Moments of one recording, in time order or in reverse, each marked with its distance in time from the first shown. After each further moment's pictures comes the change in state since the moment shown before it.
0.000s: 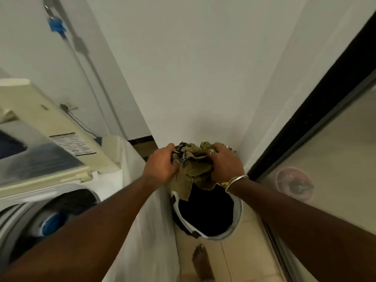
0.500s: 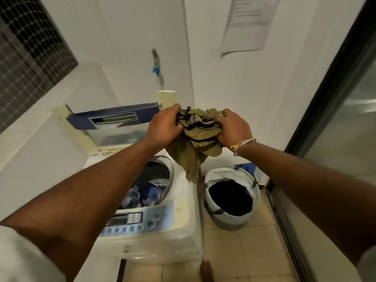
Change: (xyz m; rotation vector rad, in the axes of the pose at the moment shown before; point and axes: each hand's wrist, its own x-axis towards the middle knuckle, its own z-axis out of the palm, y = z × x) left_hand -0.254 0.064 -0.269 0.138 0.425 0.075; right_hand -0.162 -0.185 -0.217 0.032 0.335 -0.221
